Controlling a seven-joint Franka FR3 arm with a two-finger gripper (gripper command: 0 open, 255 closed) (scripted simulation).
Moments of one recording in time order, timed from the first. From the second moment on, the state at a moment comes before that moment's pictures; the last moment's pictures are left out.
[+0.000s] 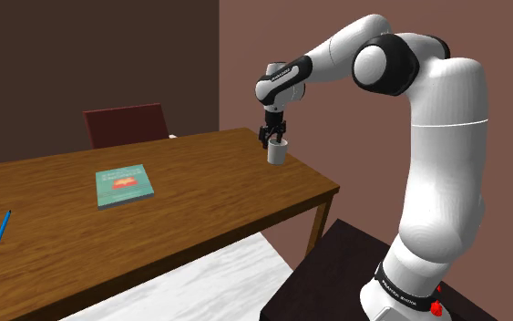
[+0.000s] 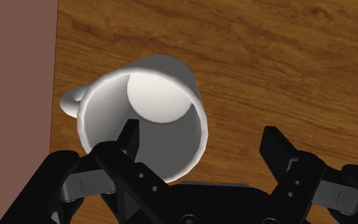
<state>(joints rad) -0.15 0.35 -0.21 -1.76 0.02 2.10 -0.30</state>
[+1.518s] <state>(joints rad) -0.15 0.37 -0.21 -1.78 0.03 2.14 -0.31</state>
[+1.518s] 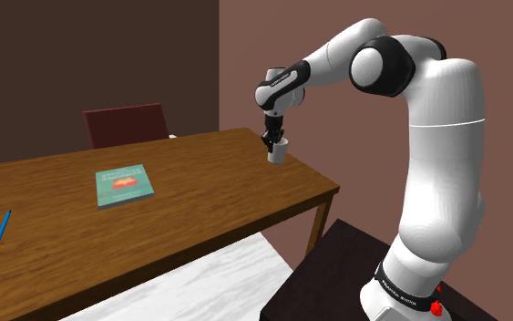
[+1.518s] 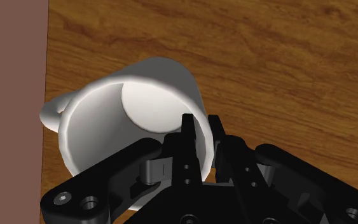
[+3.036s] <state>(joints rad) -0.15 0.28 -0.22 -1.59 0.01 1.86 -0.30</state>
